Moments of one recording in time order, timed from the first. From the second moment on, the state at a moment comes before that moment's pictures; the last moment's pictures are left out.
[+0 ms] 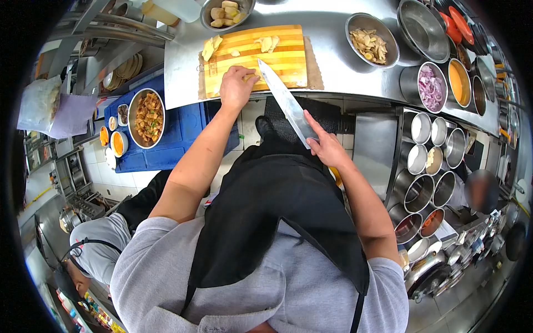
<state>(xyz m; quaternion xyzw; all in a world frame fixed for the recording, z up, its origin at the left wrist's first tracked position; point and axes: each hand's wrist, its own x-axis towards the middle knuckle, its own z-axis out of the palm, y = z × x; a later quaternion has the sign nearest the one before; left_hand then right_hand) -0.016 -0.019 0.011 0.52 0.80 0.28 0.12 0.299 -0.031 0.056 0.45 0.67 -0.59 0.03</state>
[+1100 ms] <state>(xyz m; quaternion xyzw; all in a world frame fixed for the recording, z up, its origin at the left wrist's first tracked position) -0.030 0.018 0.043 0.46 0.84 0.12 0.24 0.289 -0.037 0.056 0.46 0.63 -0.62 0.05</state>
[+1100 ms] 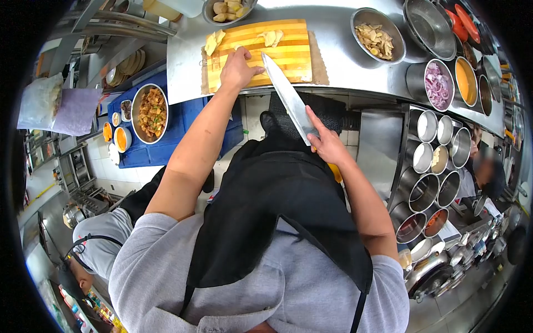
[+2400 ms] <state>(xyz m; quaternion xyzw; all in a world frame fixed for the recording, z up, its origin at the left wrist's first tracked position) -0.036 0.024 0.044 0.47 0.84 0.10 0.25 0.282 -0.027 0.063 0.44 0.66 -0.60 0.06</state>
